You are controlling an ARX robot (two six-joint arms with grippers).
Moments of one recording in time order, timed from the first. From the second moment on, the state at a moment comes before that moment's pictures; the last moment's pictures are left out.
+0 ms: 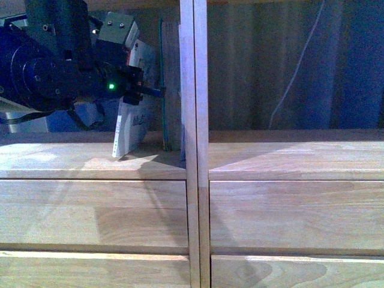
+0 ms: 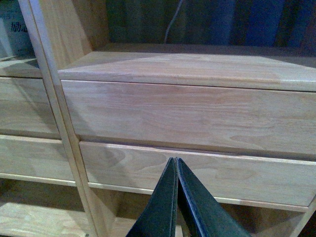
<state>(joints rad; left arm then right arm) -0.22 2.11 1.70 0.44 0.09 0.25 0.00 0.01 0.01 0.00 0.00 0.00</state>
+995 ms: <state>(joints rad) -0.18 2.02 1.65 0.32 0.15 0.13 0.00 0.01 0.01 0.00 0.00 0.00</state>
